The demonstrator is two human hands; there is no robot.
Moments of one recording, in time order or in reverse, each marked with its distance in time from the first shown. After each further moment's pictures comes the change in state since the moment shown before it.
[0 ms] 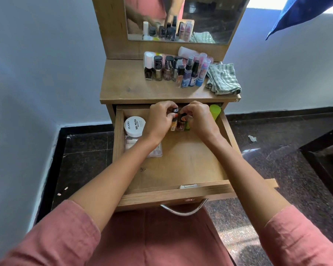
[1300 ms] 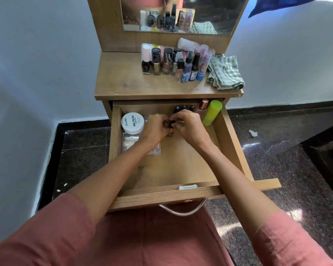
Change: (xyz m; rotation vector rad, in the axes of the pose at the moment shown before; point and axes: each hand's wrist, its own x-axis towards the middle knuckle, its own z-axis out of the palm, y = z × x) left_hand -0.001 -0.040 0.021 0.162 -0.238 -0.170; right_hand -0.008 0.011 0.037 0.142 -0.015 -0.053
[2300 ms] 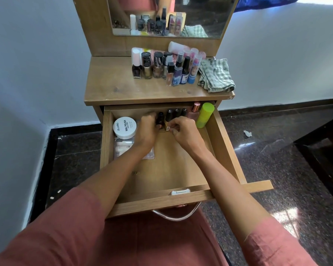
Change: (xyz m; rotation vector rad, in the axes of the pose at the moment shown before) left_hand 0.012 -0.006 0.015 -0.037 0.129 -0.032; right_hand -0.003 0.015 0.004 -0.007 0.003 0.110
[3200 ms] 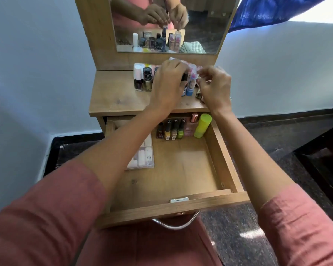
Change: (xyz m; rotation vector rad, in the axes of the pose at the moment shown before) left_hand 0.044 0.114 -0.059 0.196 0.329 0.556; right_hand 0.069 -0.031 -0.101 0.053 0.523 -0.105
